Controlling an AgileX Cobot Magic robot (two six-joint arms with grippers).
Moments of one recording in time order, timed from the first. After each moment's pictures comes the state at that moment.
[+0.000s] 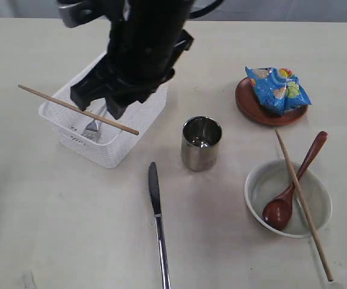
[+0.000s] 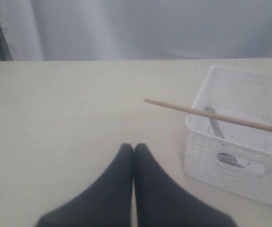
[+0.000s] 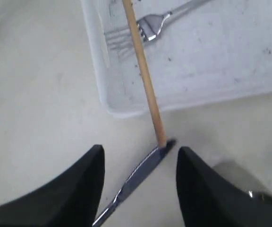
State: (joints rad) left arm -0.12 0.00 0.00 0.07 0.33 -0.11; right arm 0.87 1.86 -1.61 0.10 1.09 -0.03
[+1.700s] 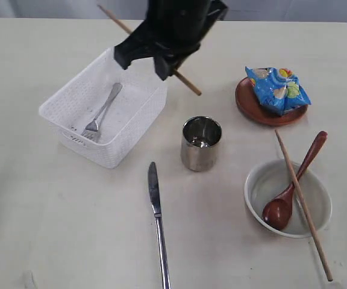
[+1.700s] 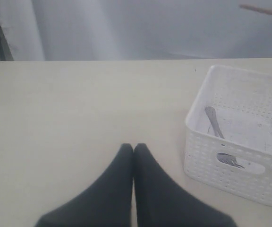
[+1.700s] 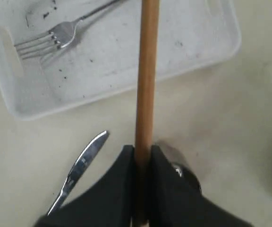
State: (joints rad) left arm -0.12 0.00 0.00 0.07 0.33 -0.11; right arm 0.73 1.86 -1.67 0.04 1.17 -0.02
